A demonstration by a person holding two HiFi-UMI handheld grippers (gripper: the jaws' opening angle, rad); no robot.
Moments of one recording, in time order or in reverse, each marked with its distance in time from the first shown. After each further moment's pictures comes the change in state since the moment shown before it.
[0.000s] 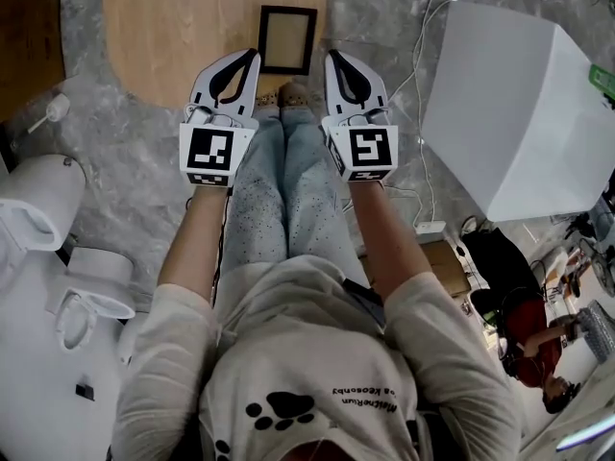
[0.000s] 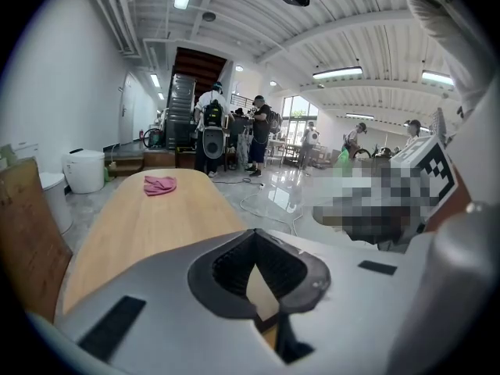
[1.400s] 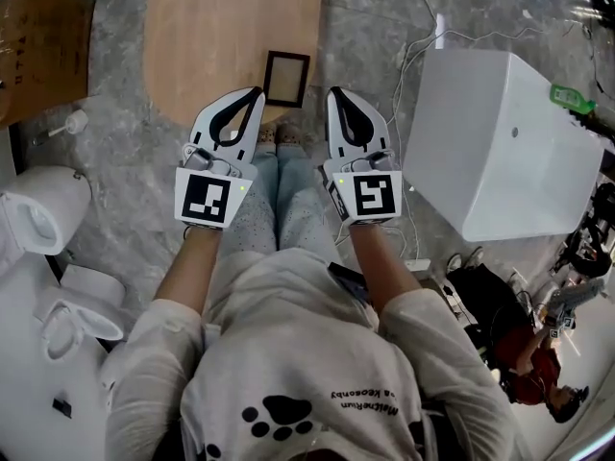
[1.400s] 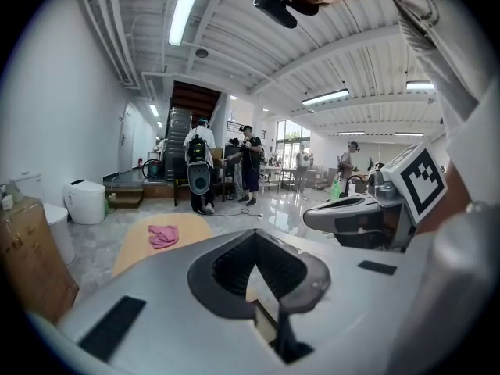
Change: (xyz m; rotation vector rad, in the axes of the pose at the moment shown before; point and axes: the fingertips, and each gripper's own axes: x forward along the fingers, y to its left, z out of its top) left arm -0.093 -0.033 0.143 0.042 -0.195 0.007; right arm -0.085 0.023 0.146 -0.037 -0.168 0.028
